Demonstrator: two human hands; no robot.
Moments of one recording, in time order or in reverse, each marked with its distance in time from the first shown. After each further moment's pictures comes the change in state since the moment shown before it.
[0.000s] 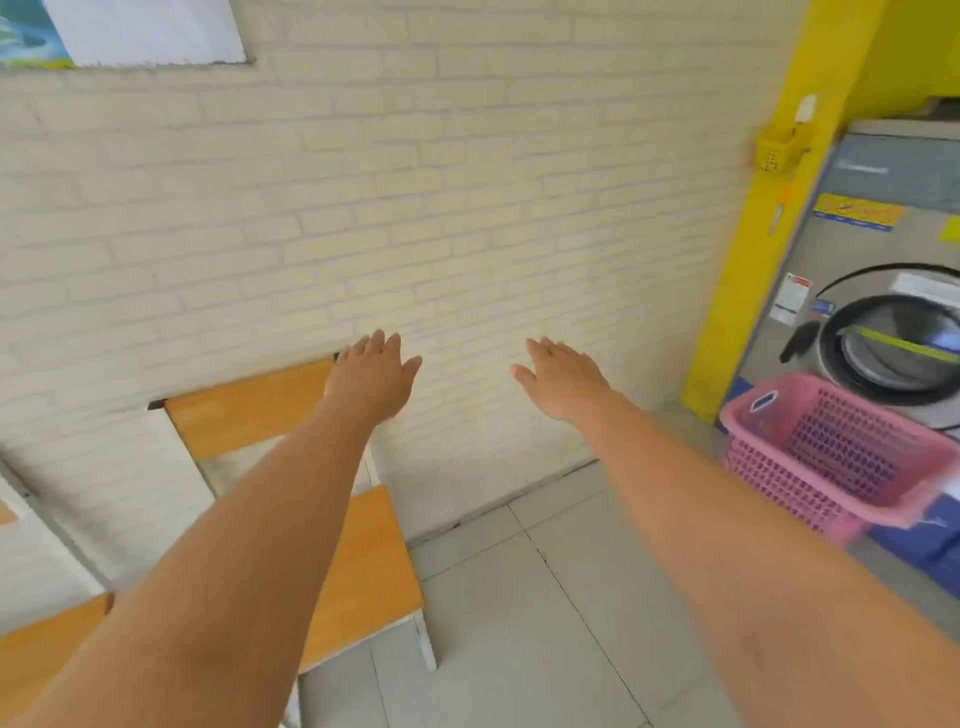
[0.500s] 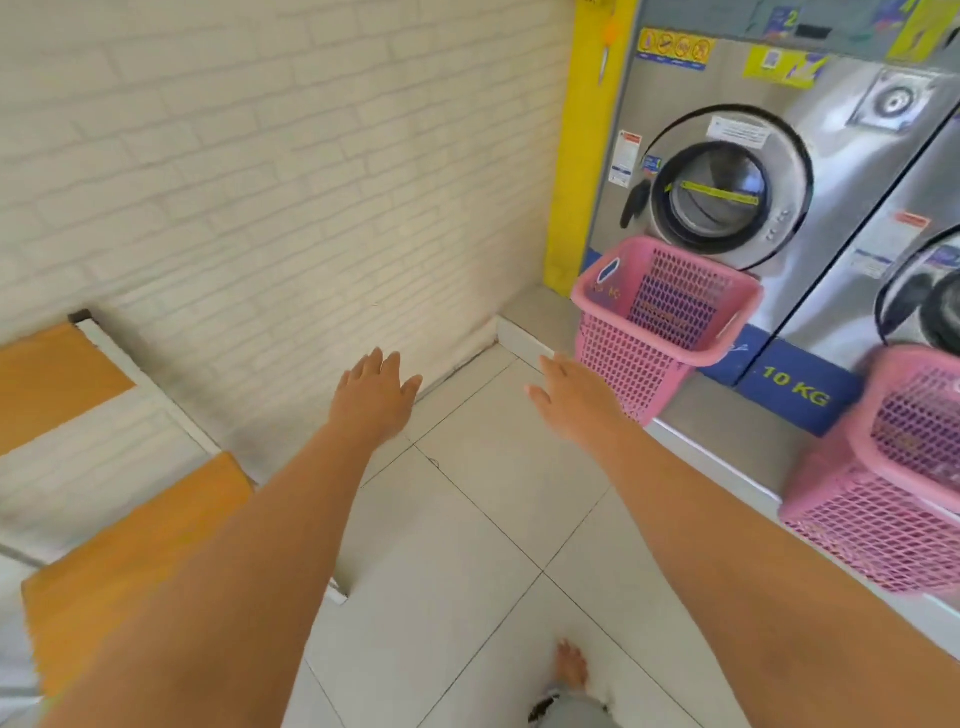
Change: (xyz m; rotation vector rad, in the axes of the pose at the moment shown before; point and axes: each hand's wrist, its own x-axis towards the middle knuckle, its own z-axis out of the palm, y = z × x) left_hand 0.006 0.193 0.166 -0.085 -0.305 0.277; right_hand -0.096 0.230 0.100 -0.010 -0.070 0.348
